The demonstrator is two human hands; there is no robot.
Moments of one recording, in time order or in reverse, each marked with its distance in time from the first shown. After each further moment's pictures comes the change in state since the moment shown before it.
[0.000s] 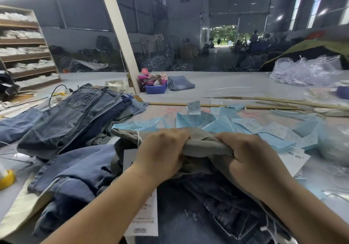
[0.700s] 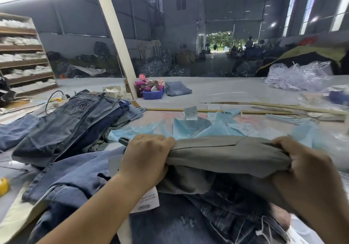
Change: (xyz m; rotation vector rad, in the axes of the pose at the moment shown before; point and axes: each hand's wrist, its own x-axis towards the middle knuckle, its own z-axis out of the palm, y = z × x) left_hand -0.006 -0.013 -0.009 0.176 -0.083 -0.057; right_hand -0.041 0.032 -0.034 -0.166 0.292 0.352
